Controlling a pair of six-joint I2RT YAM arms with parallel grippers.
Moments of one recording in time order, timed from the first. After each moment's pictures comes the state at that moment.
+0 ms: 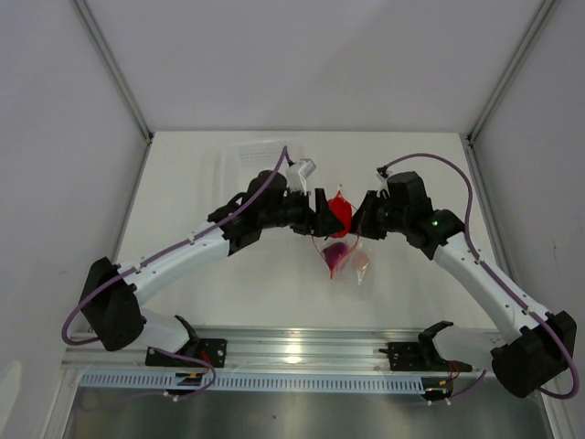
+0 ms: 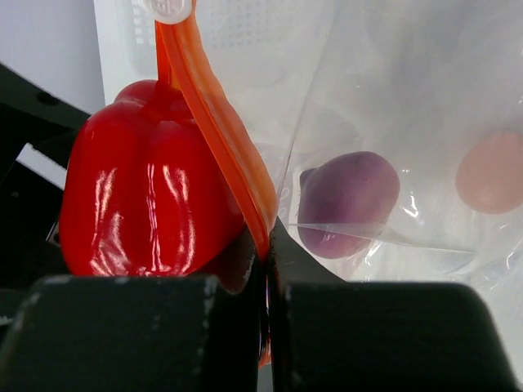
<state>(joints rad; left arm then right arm) -0.78 1.39 1.09 -0.08 0.37 -0.64 0.50 1.16 1.05 -0.56 -0.31 0.74</state>
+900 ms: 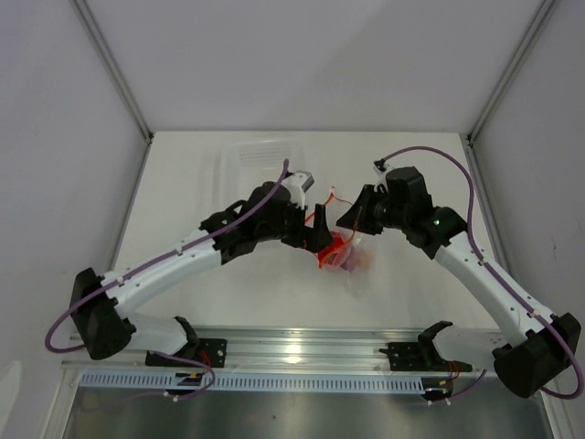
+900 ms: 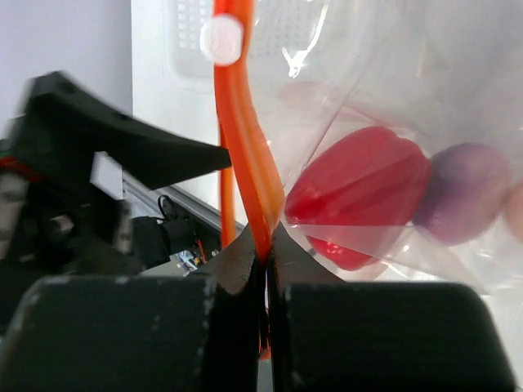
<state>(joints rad) -0.88 1.37 1.15 -0.40 0.09 -0.52 0.53 1.16 1.12 -0.56 -0.29 0.76</state>
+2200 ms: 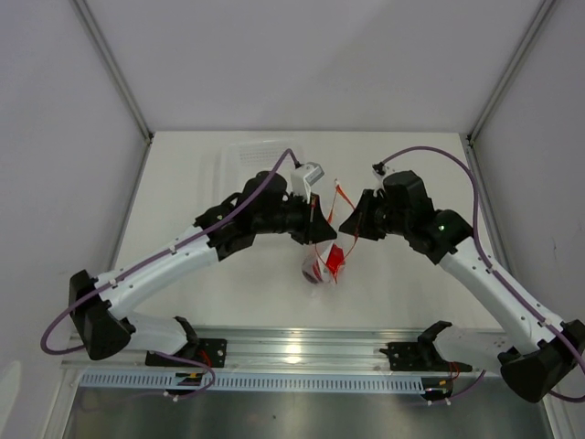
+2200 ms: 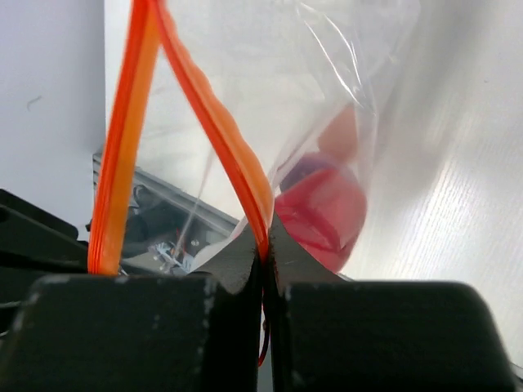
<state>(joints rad) -0.89 1.33 1.23 -0.35 0.32 -0.53 0.60 1.12 1.15 -0.67 -0.19 0.72</state>
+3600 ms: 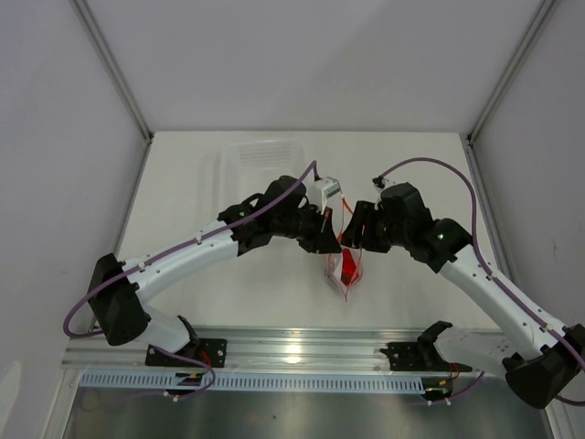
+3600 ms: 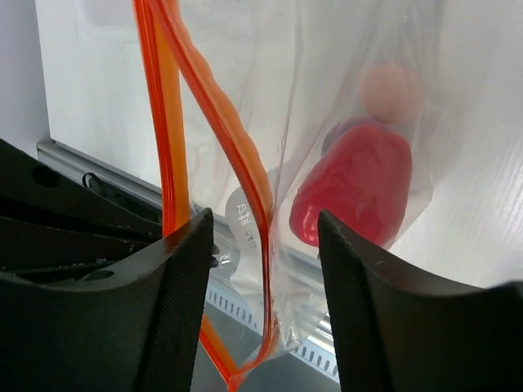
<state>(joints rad) -0.89 1.44 1.23 -0.37 0.42 -0.45 0.63 1.08 1.08 -0.72 -0.13 0.69</state>
